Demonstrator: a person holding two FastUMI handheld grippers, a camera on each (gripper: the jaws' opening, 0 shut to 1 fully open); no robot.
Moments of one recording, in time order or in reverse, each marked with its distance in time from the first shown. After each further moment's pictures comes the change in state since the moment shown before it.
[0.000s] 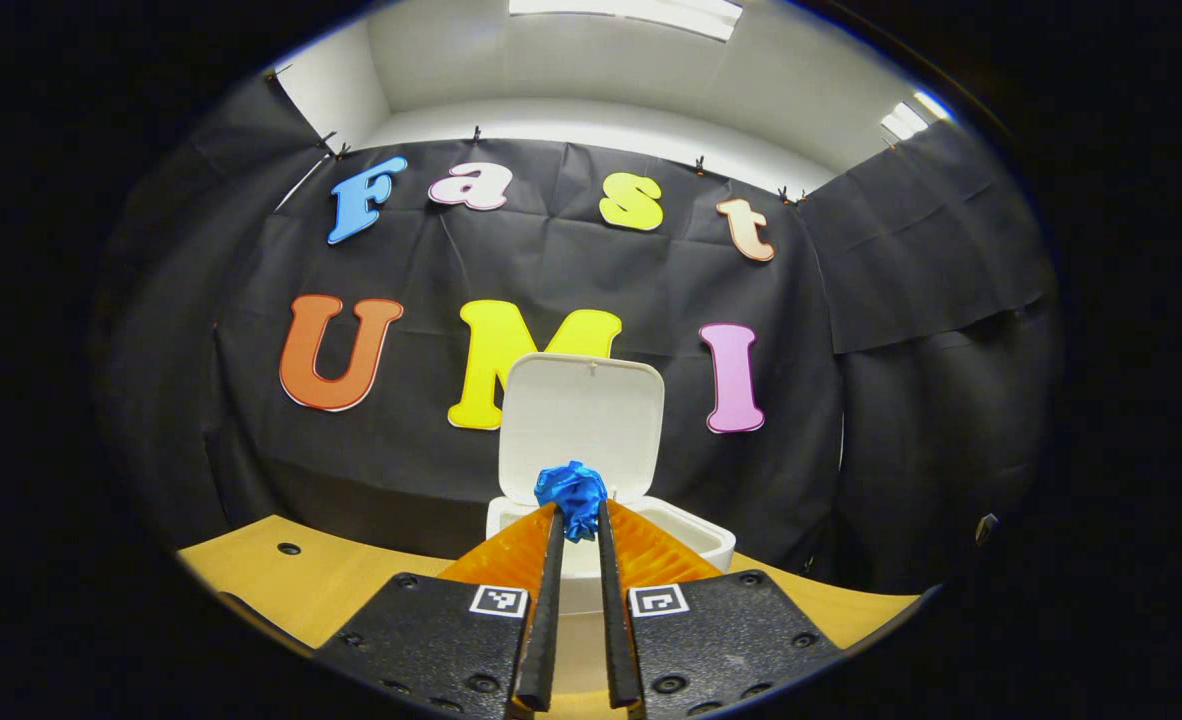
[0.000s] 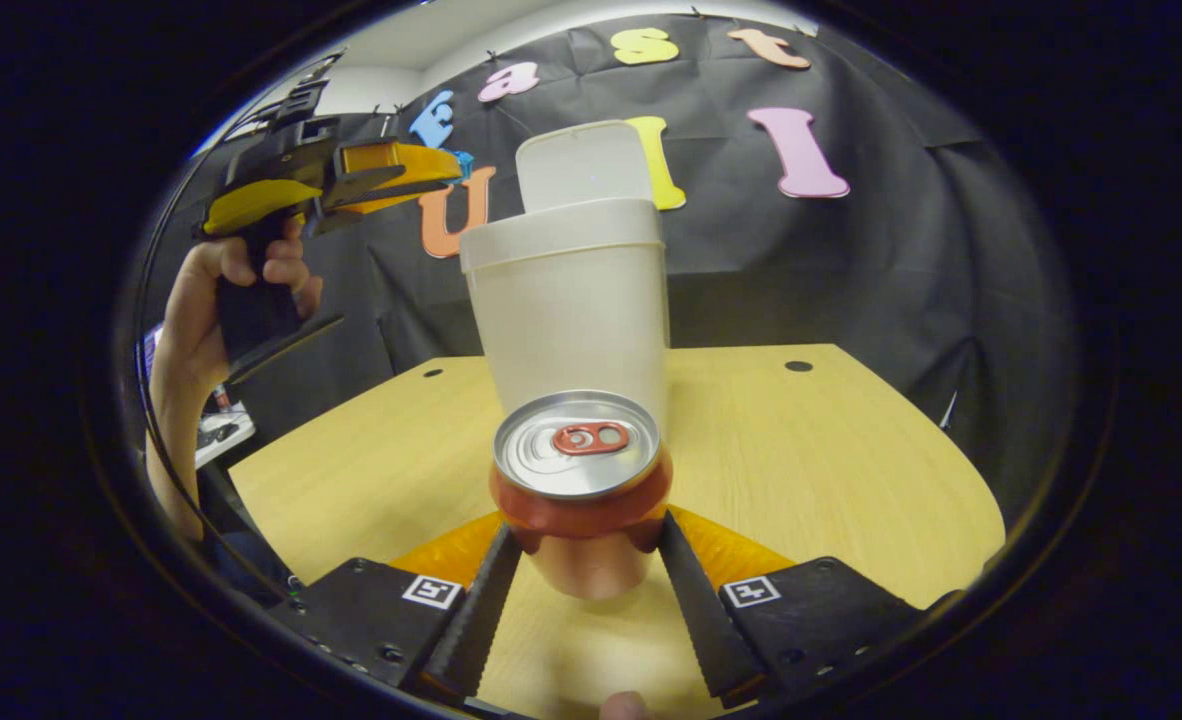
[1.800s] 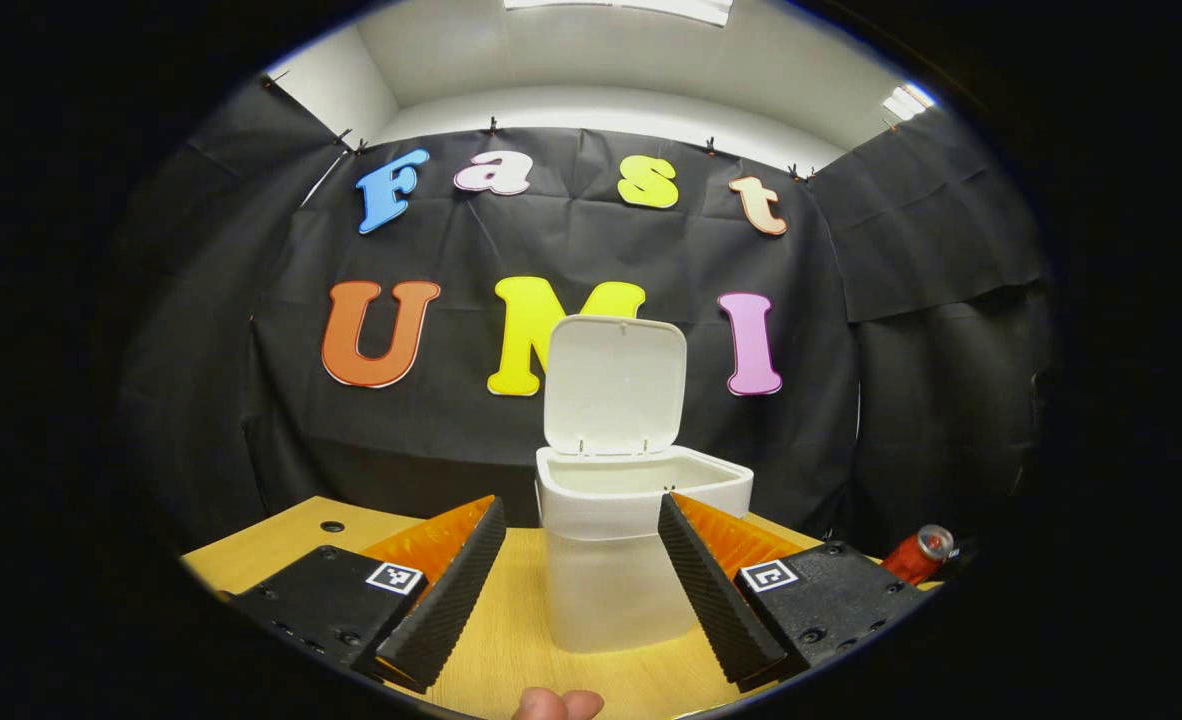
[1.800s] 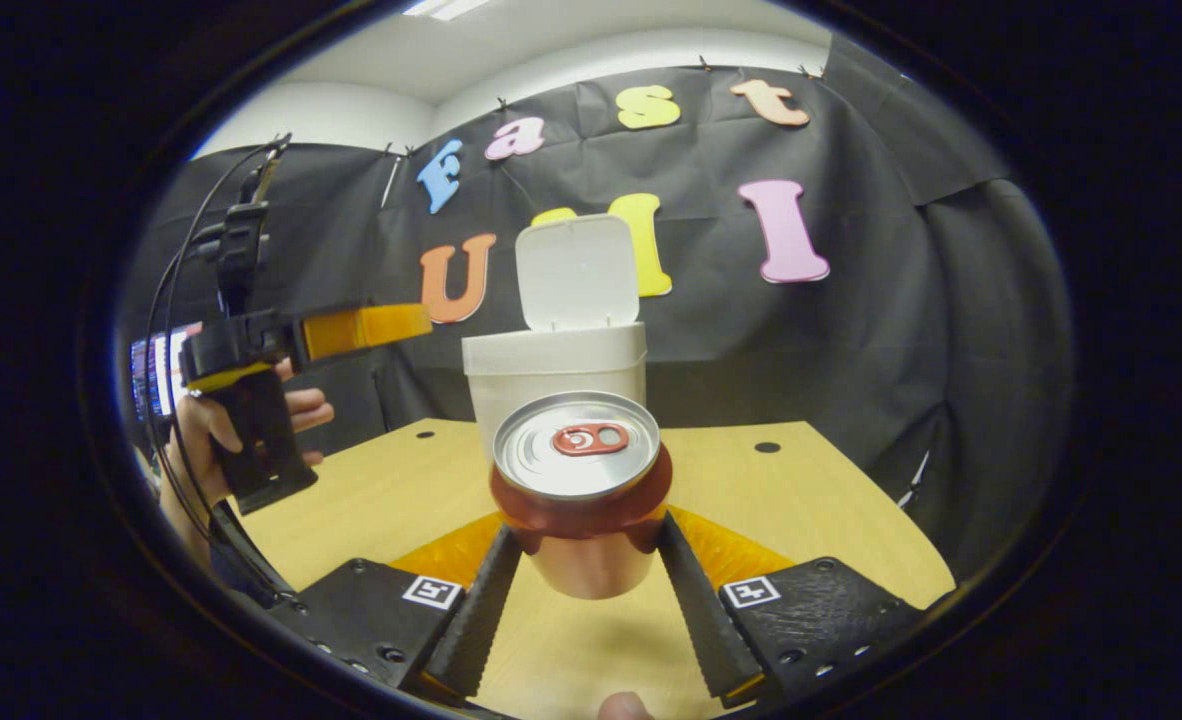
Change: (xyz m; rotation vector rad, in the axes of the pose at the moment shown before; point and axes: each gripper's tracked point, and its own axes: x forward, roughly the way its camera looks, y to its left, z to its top) left arm -0.080 0.029 -0.036 0.023 0.082 0.079; right arm -0.050 -0.001 0.084 -0.061 -0.229 -0.034
